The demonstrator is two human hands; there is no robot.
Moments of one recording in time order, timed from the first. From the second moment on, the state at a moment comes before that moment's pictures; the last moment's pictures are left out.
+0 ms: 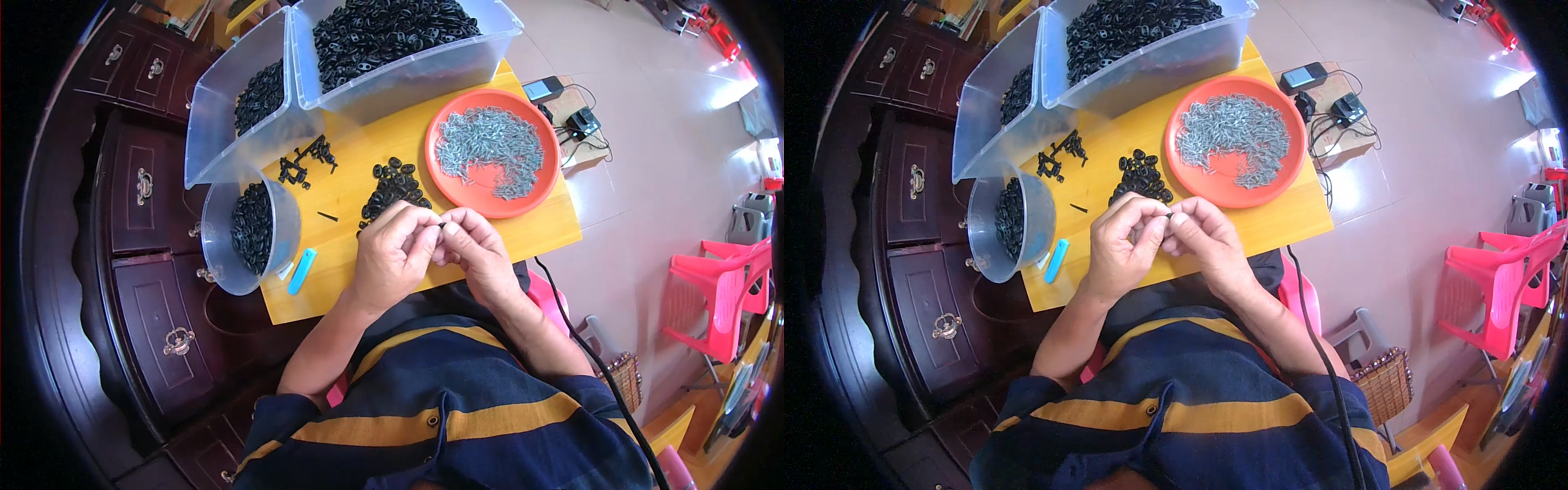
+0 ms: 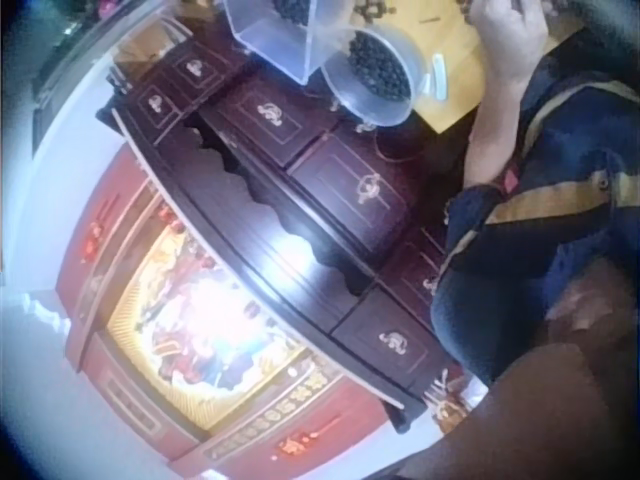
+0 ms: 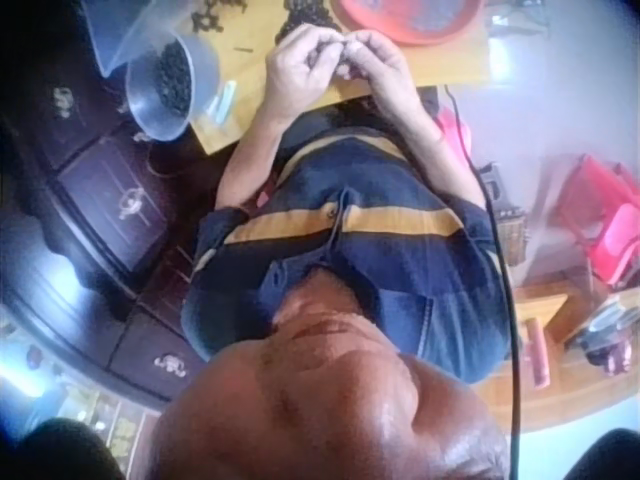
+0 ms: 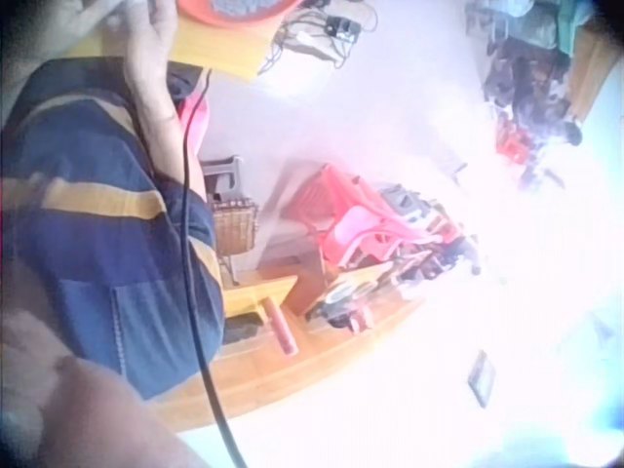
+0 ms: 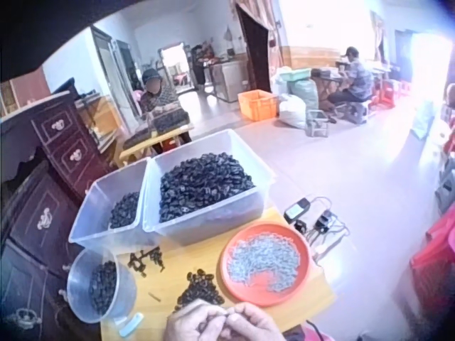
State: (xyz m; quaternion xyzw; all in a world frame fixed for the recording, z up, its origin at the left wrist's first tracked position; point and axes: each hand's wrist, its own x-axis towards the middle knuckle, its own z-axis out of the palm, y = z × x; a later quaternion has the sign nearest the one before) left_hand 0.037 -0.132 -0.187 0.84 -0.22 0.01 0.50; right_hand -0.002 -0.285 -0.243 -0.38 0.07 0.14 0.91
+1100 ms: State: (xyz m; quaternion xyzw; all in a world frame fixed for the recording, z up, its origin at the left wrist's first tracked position) left_hand 0.148 -0.209 -0.226 0.85 -0.52 0.06 0.04; right_hand -0.039 -0.274 -0.262 -0.59 -0.04 0.11 0.80
